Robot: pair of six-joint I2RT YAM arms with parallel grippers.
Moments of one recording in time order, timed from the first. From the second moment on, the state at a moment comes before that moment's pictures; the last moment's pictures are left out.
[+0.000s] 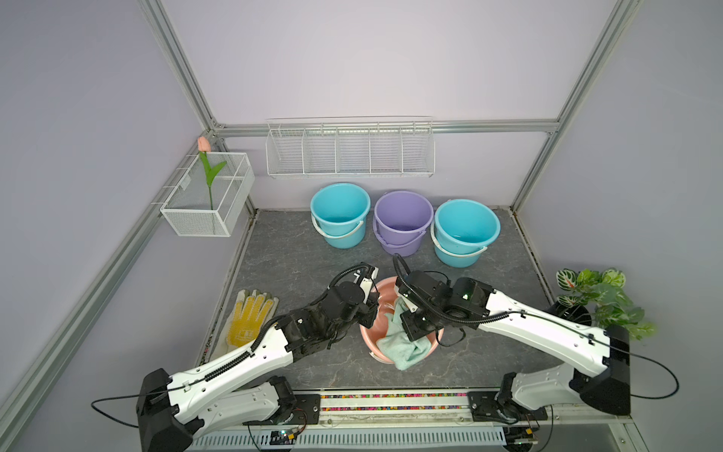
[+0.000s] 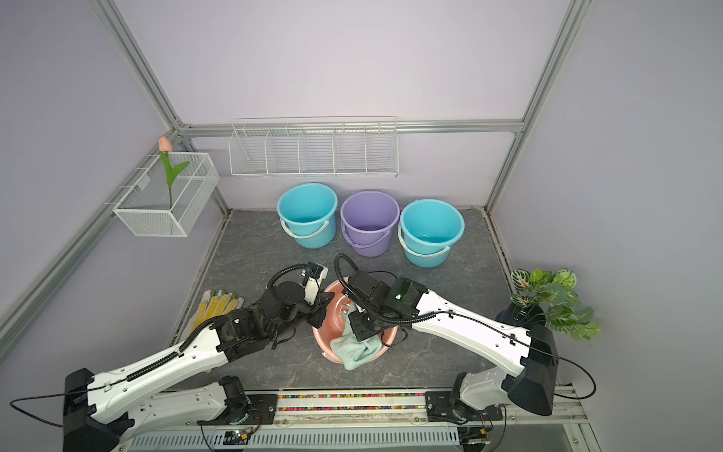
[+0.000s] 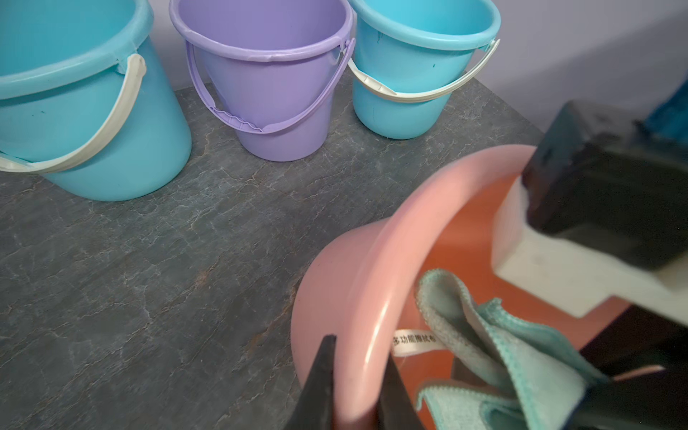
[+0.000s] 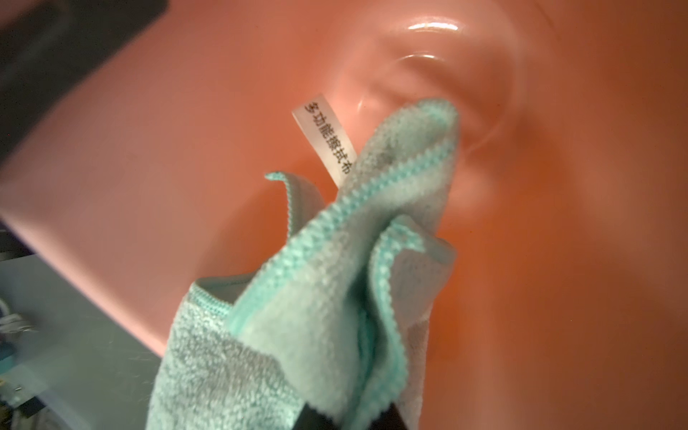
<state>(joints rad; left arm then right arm) -1.03 1.02 0.83 -0.36 -0.26 -0.30 1.07 1.38 1.29 -1.07 -0.06 0.61</state>
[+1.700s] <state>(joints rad) -1.02 0.98 0.77 -0.29 -0.27 -0.30 1.08 1.65 1.01 -0.50 0.07 0.93</state>
